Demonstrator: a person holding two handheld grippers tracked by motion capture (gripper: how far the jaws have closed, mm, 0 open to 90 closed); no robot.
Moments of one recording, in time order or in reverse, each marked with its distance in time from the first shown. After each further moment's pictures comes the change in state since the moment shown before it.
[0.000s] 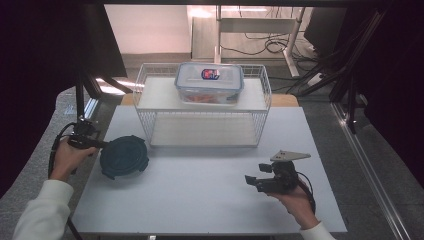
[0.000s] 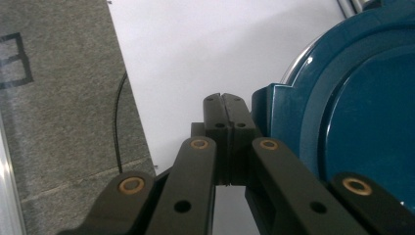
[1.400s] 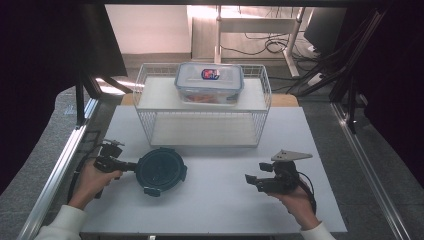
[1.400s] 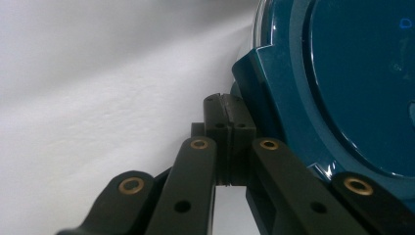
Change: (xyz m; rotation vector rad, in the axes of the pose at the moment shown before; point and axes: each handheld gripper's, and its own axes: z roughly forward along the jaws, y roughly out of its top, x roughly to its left) left arm -0.101 -0.038 0.012 -0.001 -0.282 0.071; right arm 0.004 0.003 -0.005 -0.016 -0.007 -0.006
